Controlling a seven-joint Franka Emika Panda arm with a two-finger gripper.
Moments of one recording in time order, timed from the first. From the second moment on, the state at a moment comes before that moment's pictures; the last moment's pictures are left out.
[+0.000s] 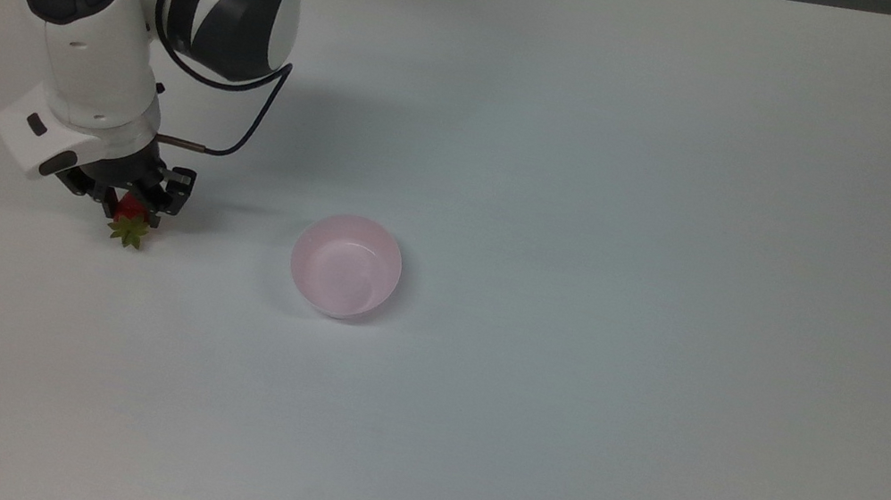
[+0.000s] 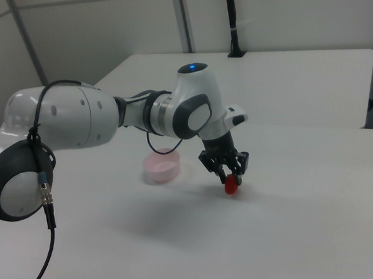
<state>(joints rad) -0.26 0.63 -0.02 -1.44 -0.11 2.17 -0.25</state>
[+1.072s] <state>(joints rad) -0.08 0.32 0.00 -1.43 -0.11 1.82 -0.04</state>
